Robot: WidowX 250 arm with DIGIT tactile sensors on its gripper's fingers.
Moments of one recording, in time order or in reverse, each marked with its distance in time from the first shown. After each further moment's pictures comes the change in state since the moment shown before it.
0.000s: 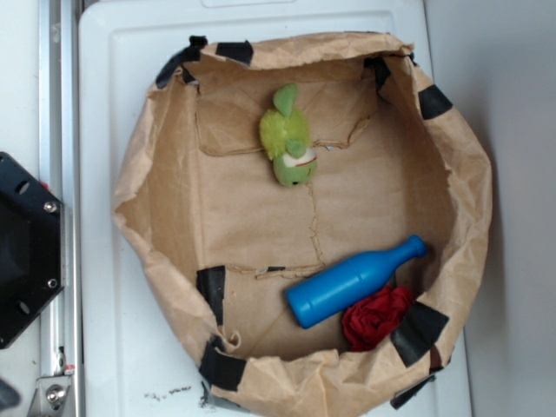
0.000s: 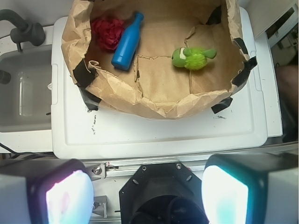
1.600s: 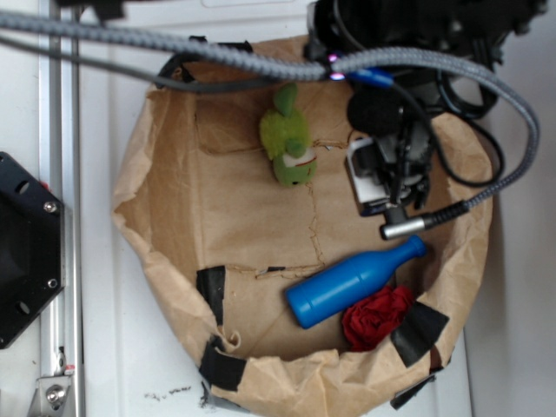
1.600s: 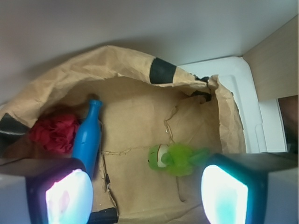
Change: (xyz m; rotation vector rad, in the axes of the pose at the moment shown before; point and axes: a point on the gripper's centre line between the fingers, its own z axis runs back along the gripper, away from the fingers) arm 0.165 0.059 -0.077 0.027 0.033 0.154
